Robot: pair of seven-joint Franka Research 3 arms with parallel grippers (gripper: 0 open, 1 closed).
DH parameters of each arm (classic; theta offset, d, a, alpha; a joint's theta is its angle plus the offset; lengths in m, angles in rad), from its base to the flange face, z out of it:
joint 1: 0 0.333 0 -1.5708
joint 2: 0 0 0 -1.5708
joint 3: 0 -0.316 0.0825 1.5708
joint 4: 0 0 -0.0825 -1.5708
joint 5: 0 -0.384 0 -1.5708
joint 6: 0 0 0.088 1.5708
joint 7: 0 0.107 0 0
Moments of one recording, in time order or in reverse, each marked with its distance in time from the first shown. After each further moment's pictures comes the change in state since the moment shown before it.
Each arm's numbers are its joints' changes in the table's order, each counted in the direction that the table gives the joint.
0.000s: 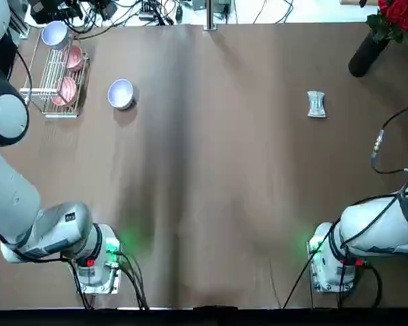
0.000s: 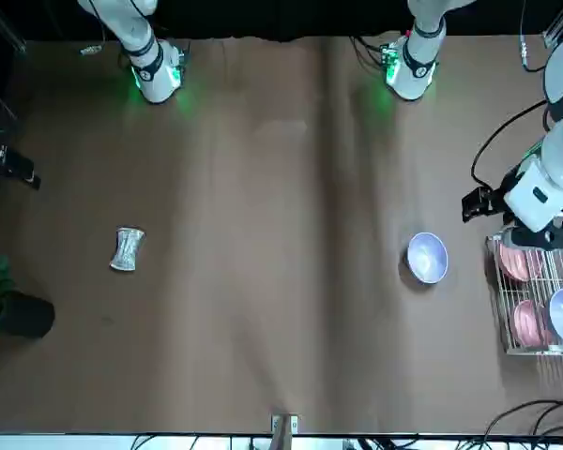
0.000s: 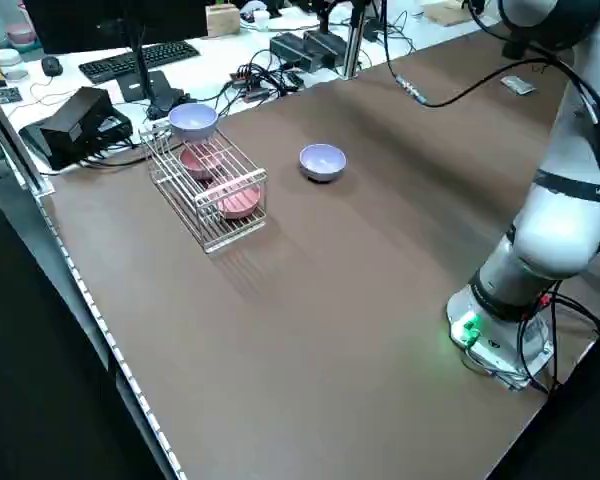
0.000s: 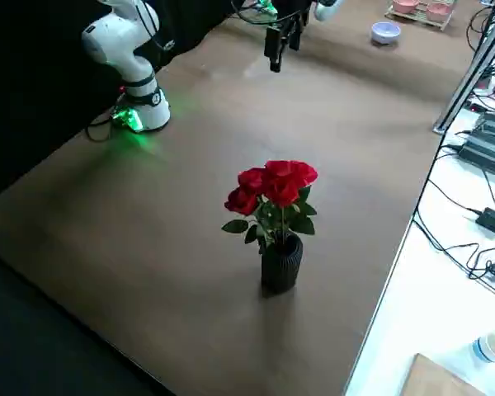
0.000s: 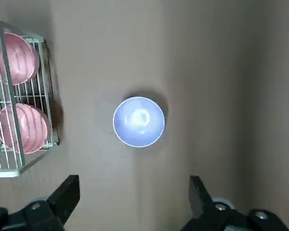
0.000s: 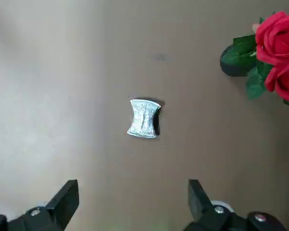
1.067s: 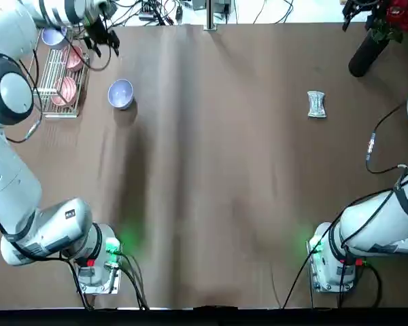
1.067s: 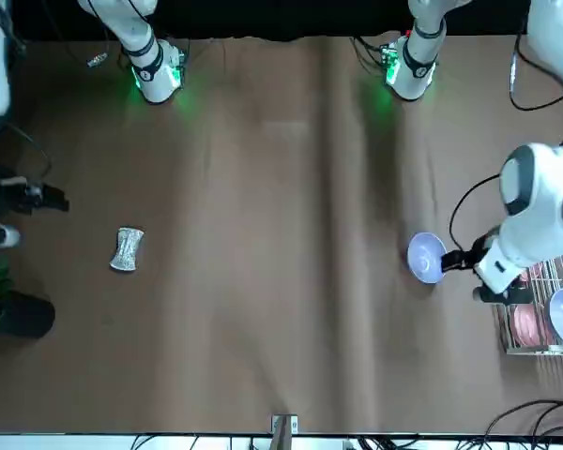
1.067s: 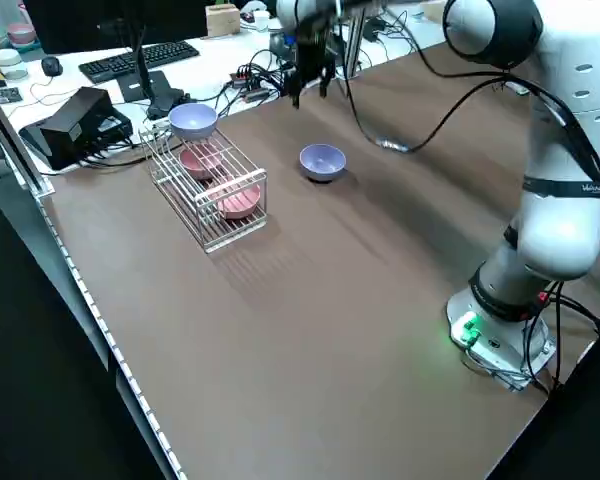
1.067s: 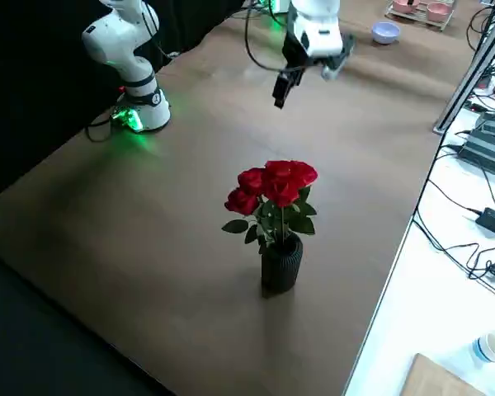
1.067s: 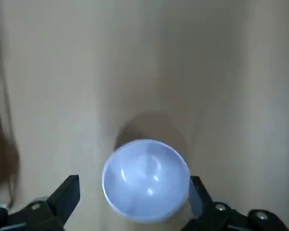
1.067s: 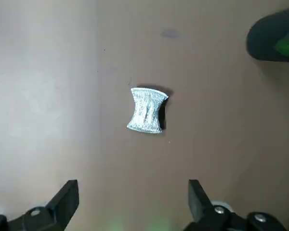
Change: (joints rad) left arm 0.093 0.214 -0.011 0.343 -0.057 0.600 0.033; right arm 0.010 0.166 -0.004 0.045 0.000 0.051 0.000
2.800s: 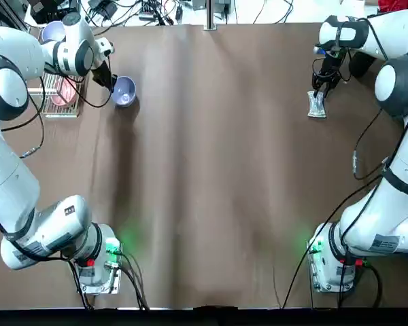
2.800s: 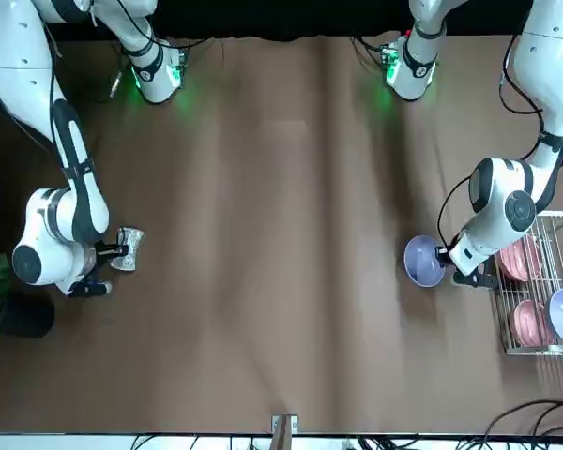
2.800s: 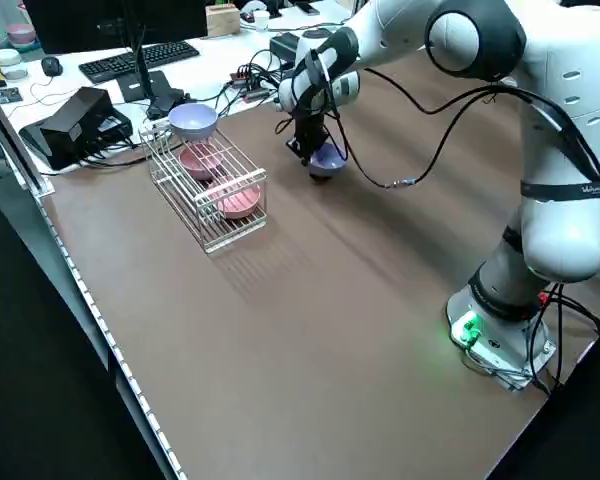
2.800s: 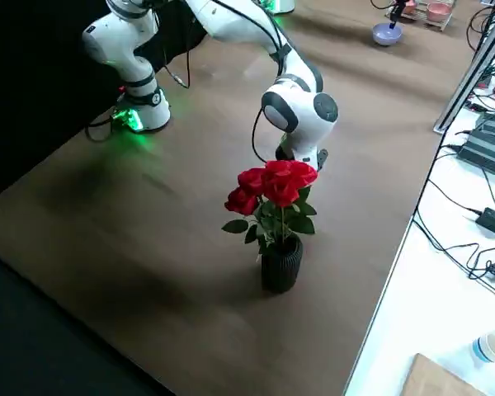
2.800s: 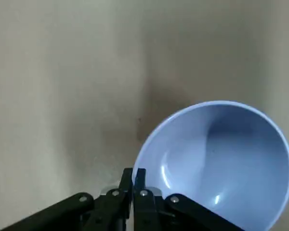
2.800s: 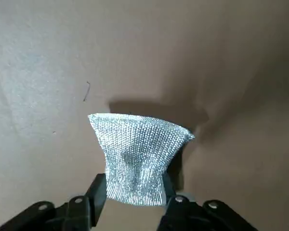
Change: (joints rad) left arm 0.076 0.047 0.008 0.225 -0.123 0.251 0.005; right arm -0.005 0.330 0.002 0.248 -0.002 0.412 0.004
